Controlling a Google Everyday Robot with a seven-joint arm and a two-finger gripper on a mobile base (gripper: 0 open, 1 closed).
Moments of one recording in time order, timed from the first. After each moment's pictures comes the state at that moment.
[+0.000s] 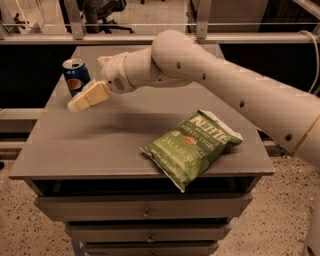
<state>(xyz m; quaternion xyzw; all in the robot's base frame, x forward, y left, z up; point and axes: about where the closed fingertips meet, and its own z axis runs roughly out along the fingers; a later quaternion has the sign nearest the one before) 0.625 0.175 0.907 -0.53 0.63 0.33 0.47</state>
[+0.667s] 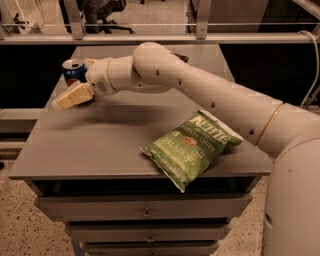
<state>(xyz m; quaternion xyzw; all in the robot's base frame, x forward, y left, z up) 0.655 0.229 0.890 -0.51 0.61 0.36 0.49</state>
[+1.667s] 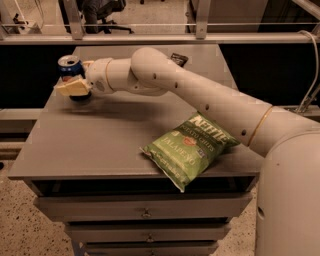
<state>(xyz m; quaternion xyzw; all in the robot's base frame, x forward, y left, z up) 0.680 0.238 0.886 -0.49 0.60 0.35 0.53</state>
